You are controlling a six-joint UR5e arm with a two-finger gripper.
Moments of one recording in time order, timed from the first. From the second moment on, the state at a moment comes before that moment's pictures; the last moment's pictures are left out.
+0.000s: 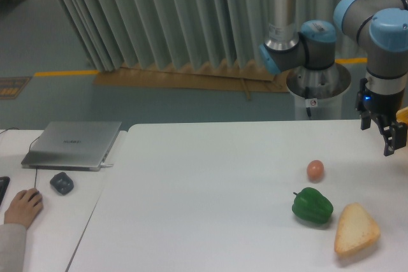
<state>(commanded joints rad) 2.55 -1.73 -1.57 -1.39 1.55 1.56</state>
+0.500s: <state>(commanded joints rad) 2.54 -1.73 -1.57 -1.35 1.54 1.51</state>
